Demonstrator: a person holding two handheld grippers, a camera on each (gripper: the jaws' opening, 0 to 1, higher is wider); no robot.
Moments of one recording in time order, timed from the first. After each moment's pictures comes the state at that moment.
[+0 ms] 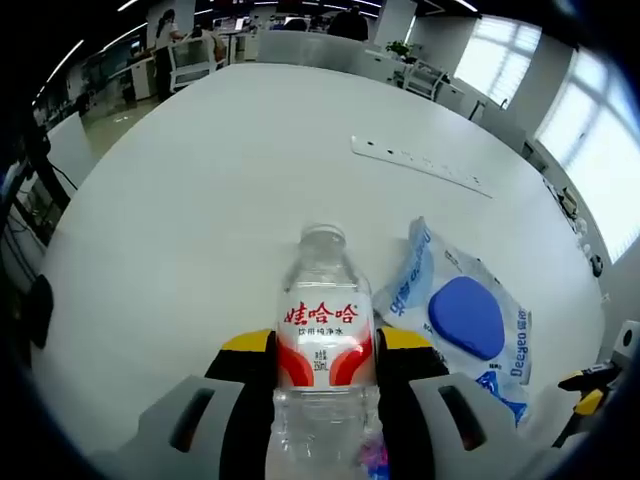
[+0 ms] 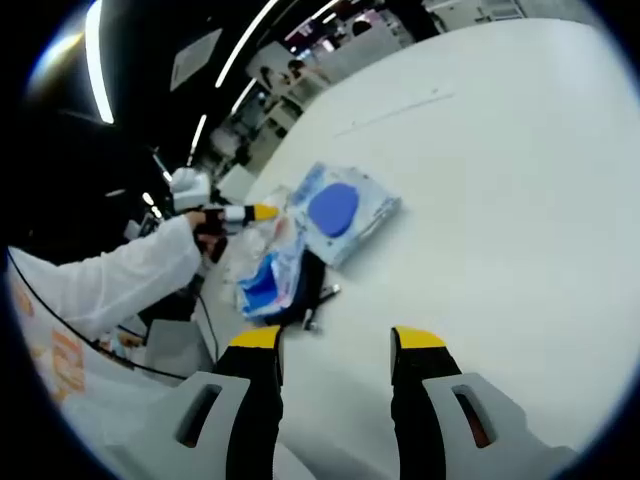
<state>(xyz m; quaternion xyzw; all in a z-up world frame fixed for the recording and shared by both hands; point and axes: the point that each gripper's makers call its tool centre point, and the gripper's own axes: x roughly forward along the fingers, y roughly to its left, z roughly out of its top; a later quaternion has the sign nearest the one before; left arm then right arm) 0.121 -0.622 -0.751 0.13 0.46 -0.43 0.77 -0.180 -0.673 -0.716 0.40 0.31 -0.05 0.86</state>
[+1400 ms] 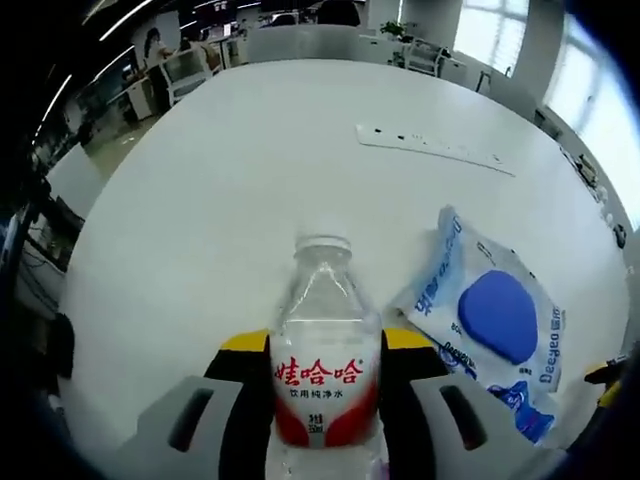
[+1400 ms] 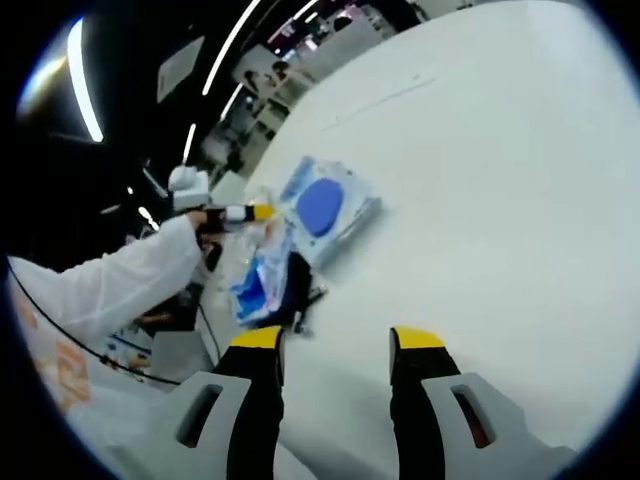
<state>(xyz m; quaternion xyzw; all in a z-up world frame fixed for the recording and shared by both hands) 0.141 -0.632 -0.754 0.20 0.43 -0.40 0.78 -0.185 -0.682 -0.725 0.43 0.31 -0.07 0.85</state>
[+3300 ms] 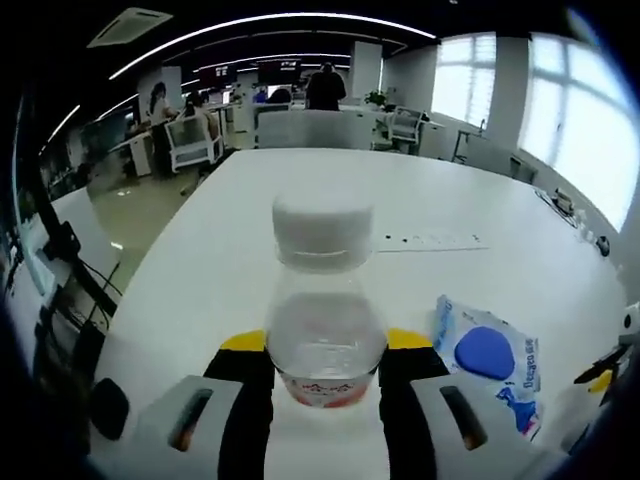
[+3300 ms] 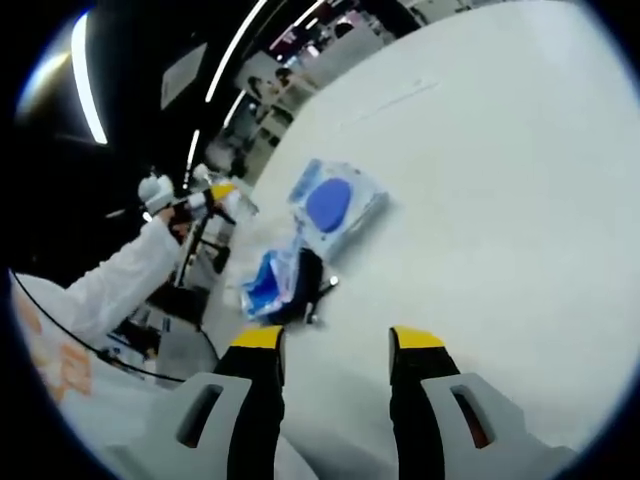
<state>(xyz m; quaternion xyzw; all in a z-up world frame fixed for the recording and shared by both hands) 0.205 -0.612 -0.656 0.14 0.30 -0.46 0.82 -0.194 -0.668 -0.718 0.43 0.30 -0.07 0.85</state>
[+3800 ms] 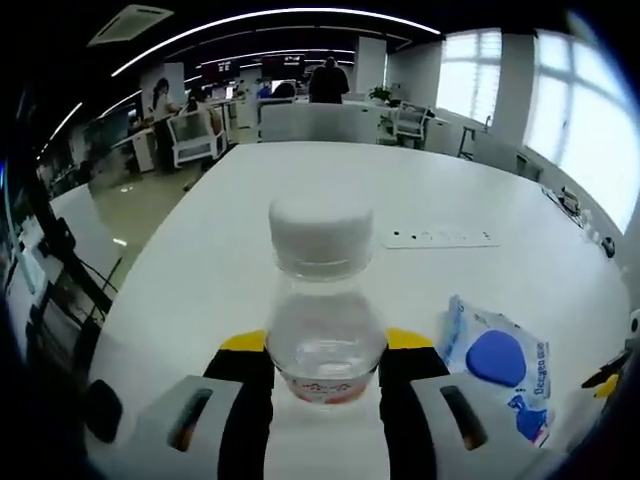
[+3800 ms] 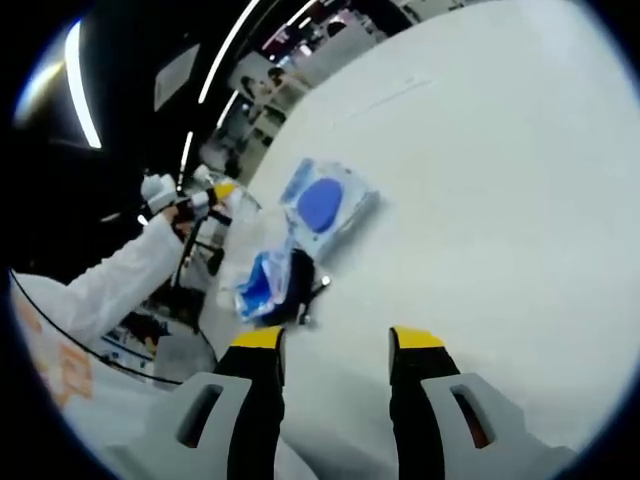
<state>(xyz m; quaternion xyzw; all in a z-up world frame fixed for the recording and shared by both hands) 0.213 -0.623 -0.670 0.14 0.31 -0.45 0.83 -0.196 -0.673 -0.721 0.44 0.30 -0.08 0.84</state>
